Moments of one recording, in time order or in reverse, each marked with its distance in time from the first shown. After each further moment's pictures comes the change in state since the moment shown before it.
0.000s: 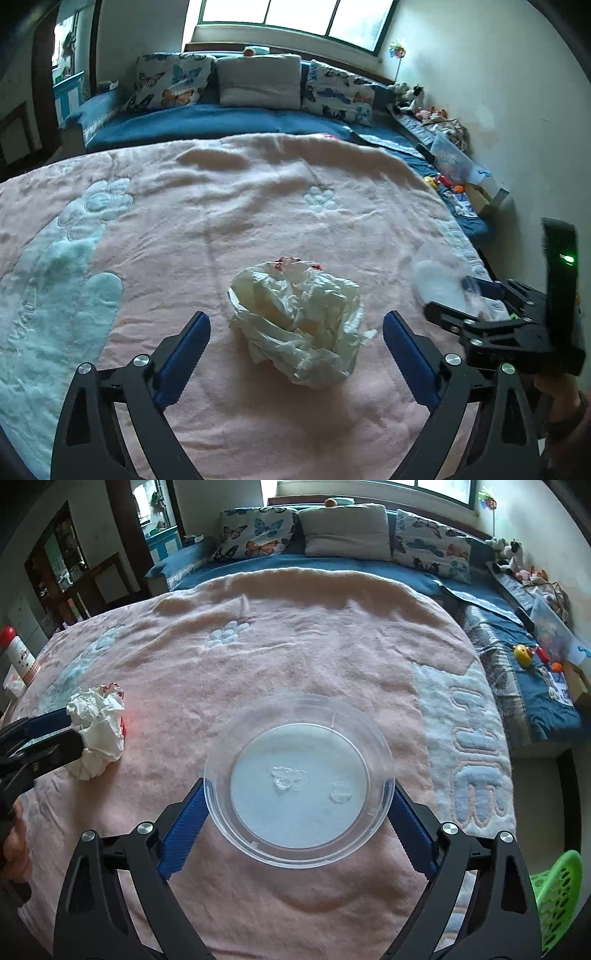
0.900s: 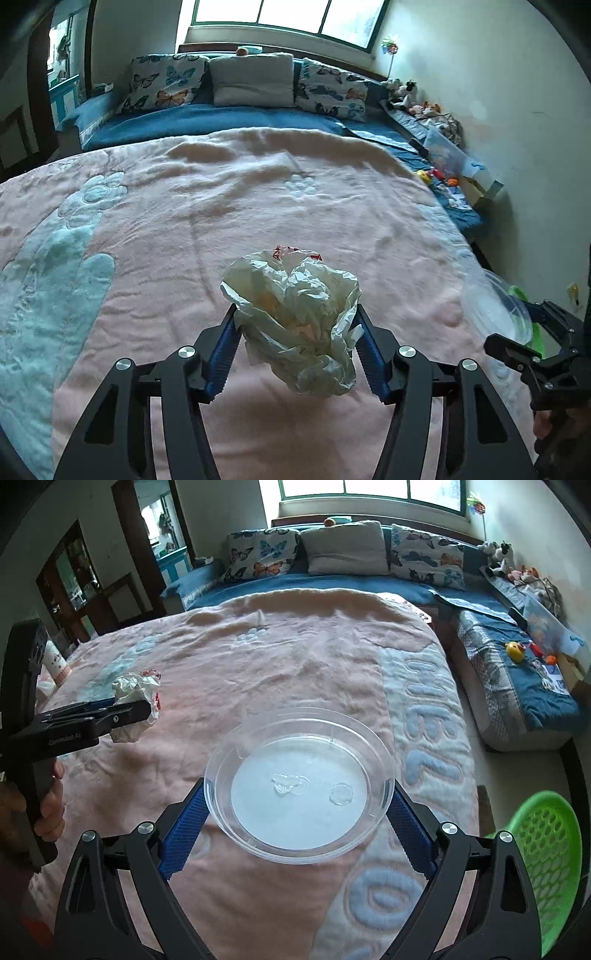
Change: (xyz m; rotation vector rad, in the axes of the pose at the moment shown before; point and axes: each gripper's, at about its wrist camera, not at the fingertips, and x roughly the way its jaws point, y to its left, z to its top) left arm -0.019 -0.022 -0.021 0.028 -0.004 -0.021; right arm -0.089 -0.006 -0.062 0.031 -0.084 0.051
